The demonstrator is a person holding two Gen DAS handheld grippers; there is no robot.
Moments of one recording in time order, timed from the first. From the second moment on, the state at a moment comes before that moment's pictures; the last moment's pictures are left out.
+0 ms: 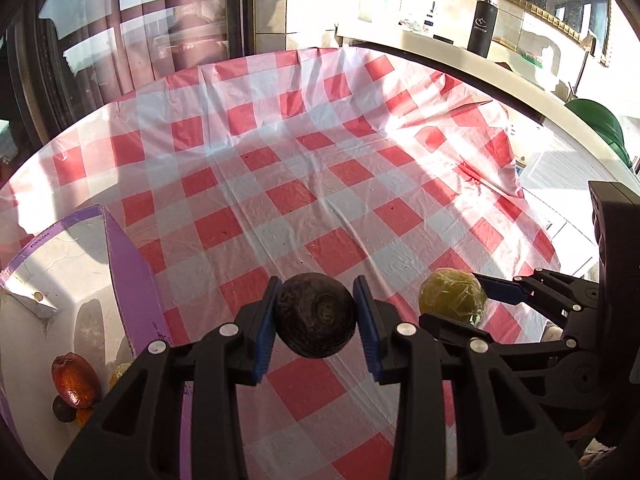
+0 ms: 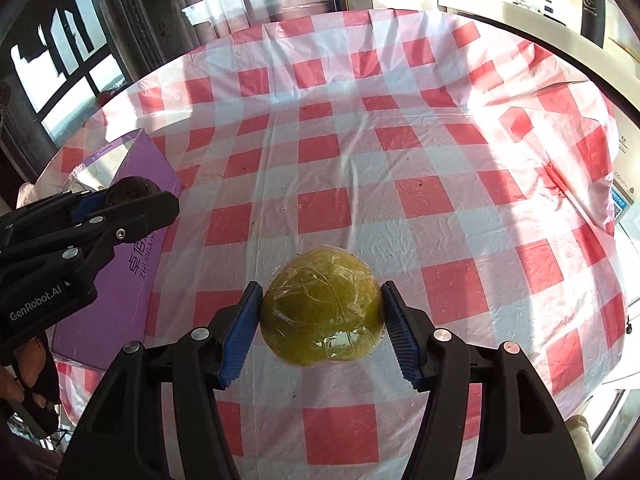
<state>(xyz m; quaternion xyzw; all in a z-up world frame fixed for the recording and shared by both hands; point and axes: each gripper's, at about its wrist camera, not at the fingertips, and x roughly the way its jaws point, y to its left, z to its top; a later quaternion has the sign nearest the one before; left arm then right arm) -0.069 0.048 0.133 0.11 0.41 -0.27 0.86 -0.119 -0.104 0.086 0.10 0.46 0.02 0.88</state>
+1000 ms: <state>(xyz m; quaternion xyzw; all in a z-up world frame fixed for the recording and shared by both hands) -0.067 0.283 0.120 0.03 0.45 -0.05 0.89 -0.098 0.118 0.131 -0.09 0.40 0.26 0.87</state>
